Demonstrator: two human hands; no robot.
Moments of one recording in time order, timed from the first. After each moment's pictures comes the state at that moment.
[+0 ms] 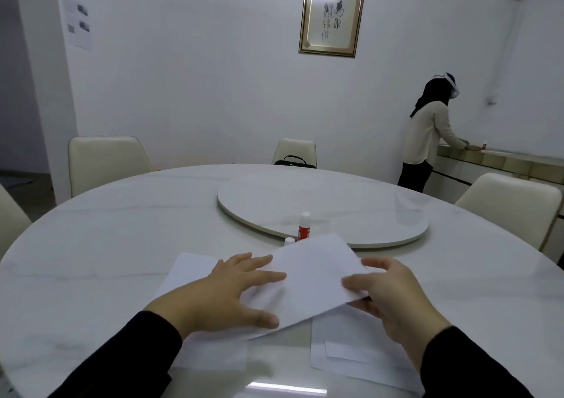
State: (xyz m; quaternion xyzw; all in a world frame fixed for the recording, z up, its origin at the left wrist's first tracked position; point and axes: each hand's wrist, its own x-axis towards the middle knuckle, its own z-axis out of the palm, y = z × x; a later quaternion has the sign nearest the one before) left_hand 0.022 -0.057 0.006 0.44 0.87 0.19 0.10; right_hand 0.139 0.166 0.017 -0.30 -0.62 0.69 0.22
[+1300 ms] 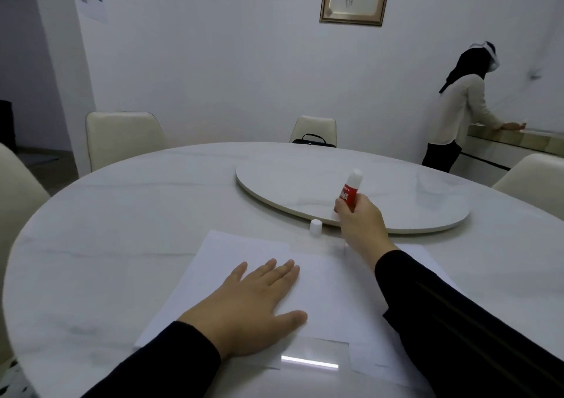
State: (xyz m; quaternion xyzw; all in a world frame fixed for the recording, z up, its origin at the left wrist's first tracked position) left_hand 0.022 -0.050 -0.034 0.43 0.90 0.05 0.07; right_hand 0.010 0.171 0.008 -0.17 -0.83 0.44 0.30
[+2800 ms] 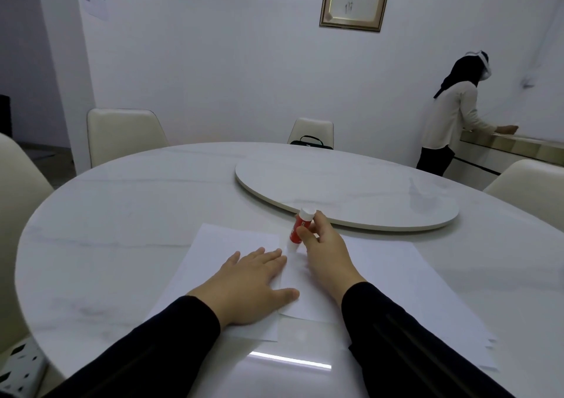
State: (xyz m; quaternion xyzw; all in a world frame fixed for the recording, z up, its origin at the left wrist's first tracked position) left_hand 0.016 -0.046 -0.031 0.38 0.92 0.11 0.07; right_hand 0.037 0.112 -0.027 -0.05 -0.80 0.55 0.24
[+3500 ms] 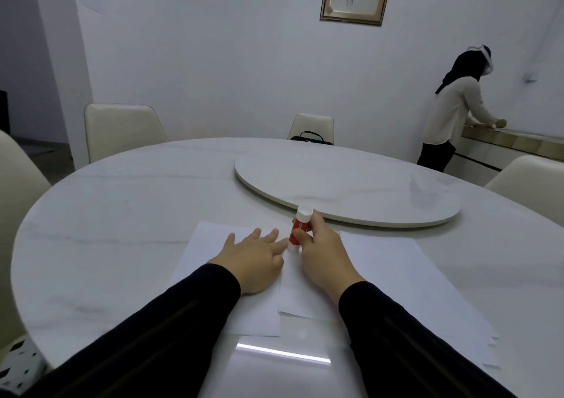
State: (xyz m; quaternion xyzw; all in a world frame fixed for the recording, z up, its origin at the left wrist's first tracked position) left_hand -0.019 -0.027 -0.030 0.35 0.93 0.07 0.07; right_hand 0.039 0.108 -0.027 -0.04 -0.85 0.48 0.23
